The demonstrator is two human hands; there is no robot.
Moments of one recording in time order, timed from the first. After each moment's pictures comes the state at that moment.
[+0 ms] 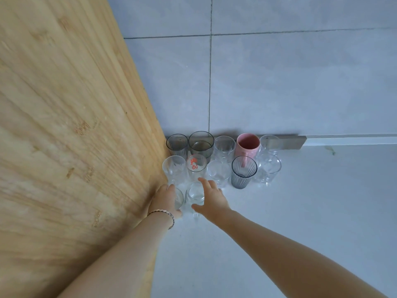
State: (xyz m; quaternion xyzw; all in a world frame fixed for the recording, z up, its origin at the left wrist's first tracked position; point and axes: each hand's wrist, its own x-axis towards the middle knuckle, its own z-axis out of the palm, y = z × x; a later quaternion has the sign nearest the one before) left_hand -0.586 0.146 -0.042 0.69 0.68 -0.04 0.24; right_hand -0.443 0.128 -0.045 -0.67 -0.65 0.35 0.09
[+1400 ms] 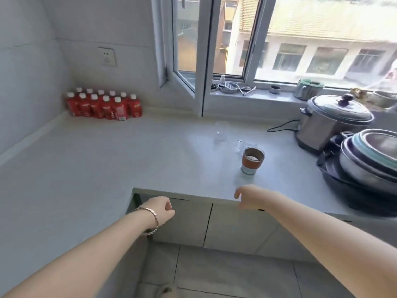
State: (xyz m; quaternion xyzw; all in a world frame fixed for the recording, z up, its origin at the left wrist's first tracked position) left_hand 0.219 -0.408 0.039 0.96 0.02 -0.22 0.19; right_hand 0.243 -0.667 0.072 -0.96 -0.03 0.28 0.04
